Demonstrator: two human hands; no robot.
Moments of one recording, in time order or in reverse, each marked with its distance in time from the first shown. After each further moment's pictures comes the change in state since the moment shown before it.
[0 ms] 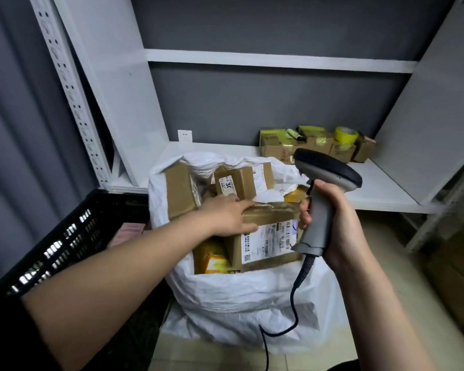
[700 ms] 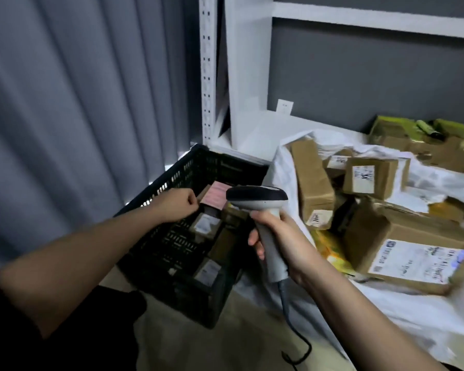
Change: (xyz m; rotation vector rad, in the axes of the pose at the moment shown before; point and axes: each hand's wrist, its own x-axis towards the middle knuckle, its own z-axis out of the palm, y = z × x) left_hand -0.159 -0.276 0.135 -0.457 0.113 -0.665; right_hand -0.030 0.174 0.187 -0.364 -0.540 0.398
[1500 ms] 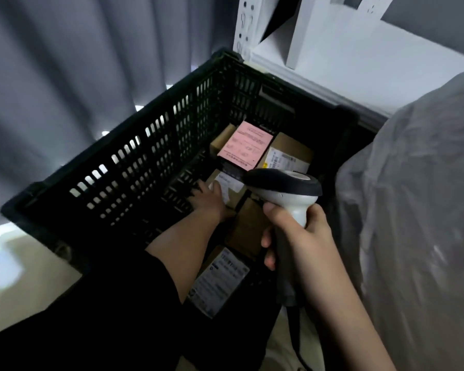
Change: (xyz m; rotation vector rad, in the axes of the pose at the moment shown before) left_hand 0.199 -0.068 0.248 0.193 -0.384 -0.411; right_hand 0.178 0.122 0.037 -0.051 0.253 0.192
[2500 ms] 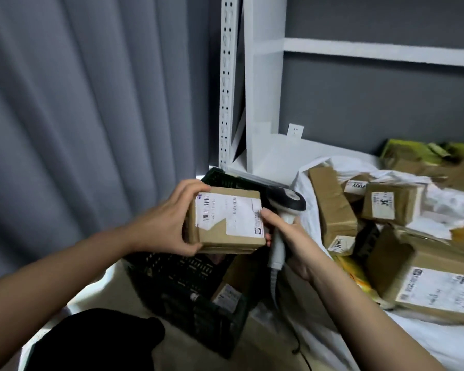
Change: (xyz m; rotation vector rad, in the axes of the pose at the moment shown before) left_hand -0.361 -0.143 -0.186 -0.180 0.666 0.981; right_hand -0.144 -0.099 -0.057 0.266 -0.255 -0.223
